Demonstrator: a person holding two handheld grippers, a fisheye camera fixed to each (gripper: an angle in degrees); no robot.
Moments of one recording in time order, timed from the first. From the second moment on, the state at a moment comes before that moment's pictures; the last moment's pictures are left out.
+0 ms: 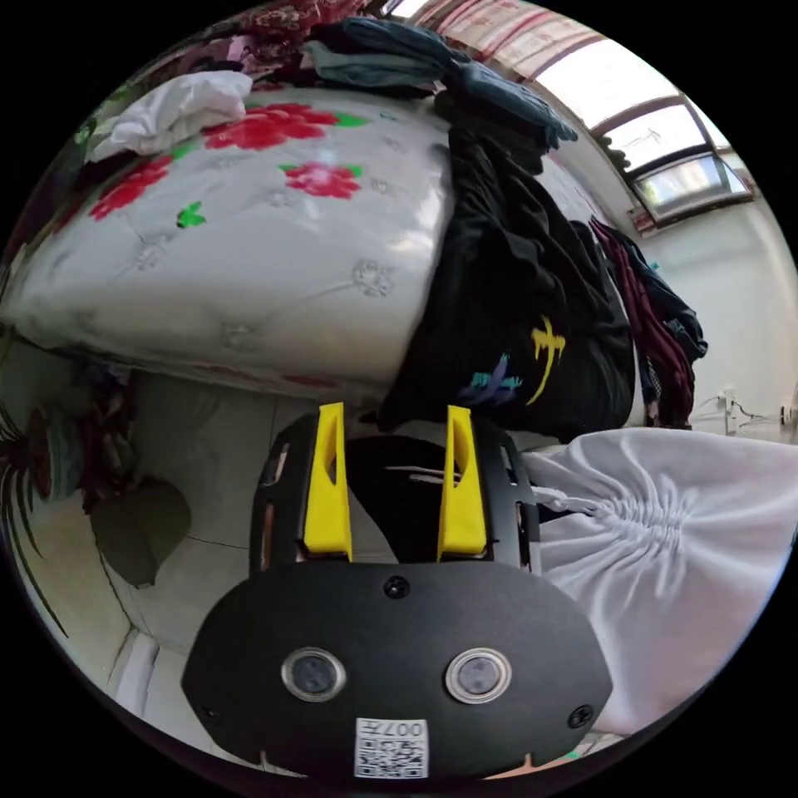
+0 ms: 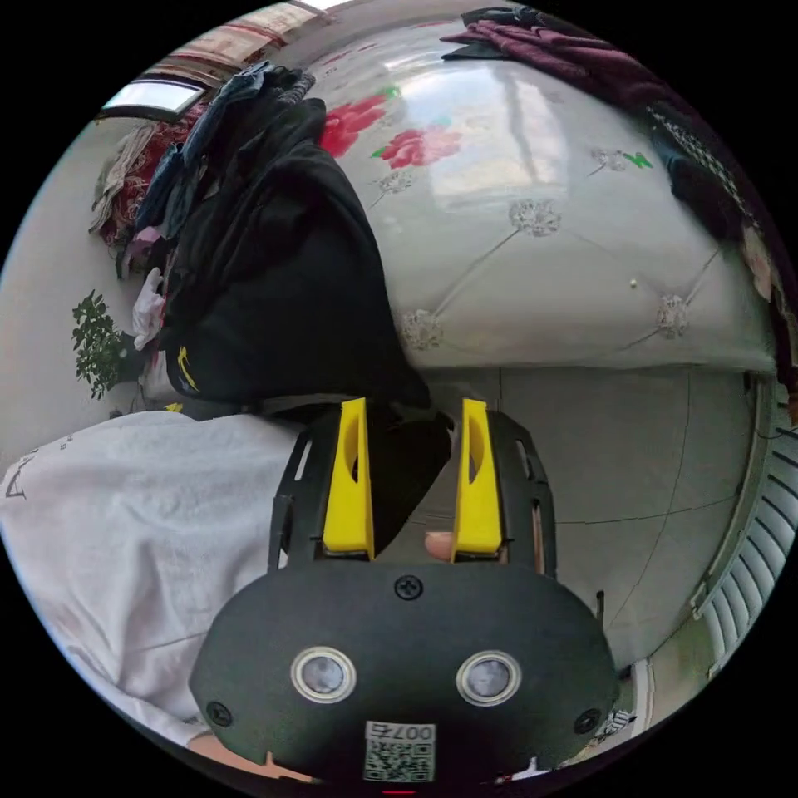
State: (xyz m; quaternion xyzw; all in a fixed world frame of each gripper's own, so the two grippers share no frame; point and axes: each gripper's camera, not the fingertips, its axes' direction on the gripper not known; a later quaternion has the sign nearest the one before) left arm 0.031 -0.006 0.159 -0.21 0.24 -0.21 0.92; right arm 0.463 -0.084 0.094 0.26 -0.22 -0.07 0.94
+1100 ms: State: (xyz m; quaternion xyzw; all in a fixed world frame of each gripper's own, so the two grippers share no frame) left arm -0.195 -0.155 0.220 0.06 0.42 -0.50 0.75; right arm 0.577 -0.176 -0.159 0.39 -0.55 -0.07 0.74
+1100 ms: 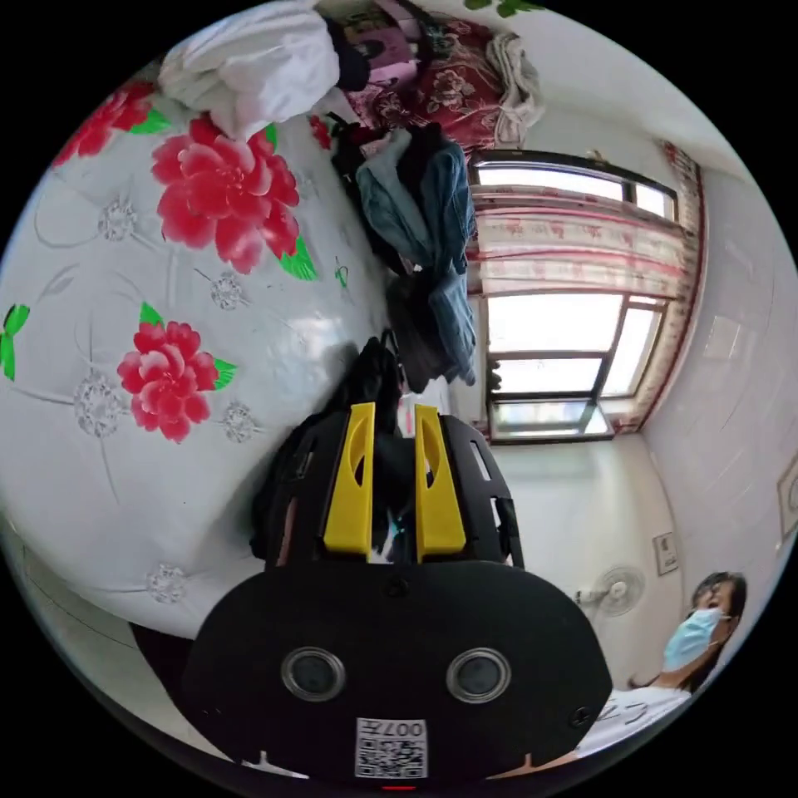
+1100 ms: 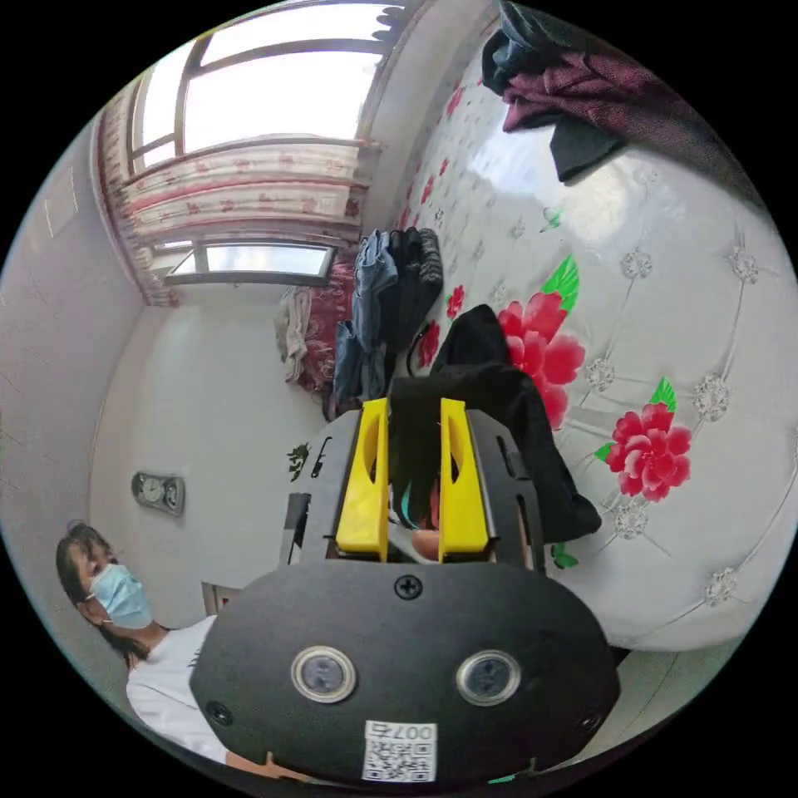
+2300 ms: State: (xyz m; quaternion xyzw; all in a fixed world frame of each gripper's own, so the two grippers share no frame) left arm -0.149 -0.394 0.243 -0.02 0.28 -0.15 0.95; right arm 0.484 -0.234 -0.280 0.50 -0.22 -0.07 0.84
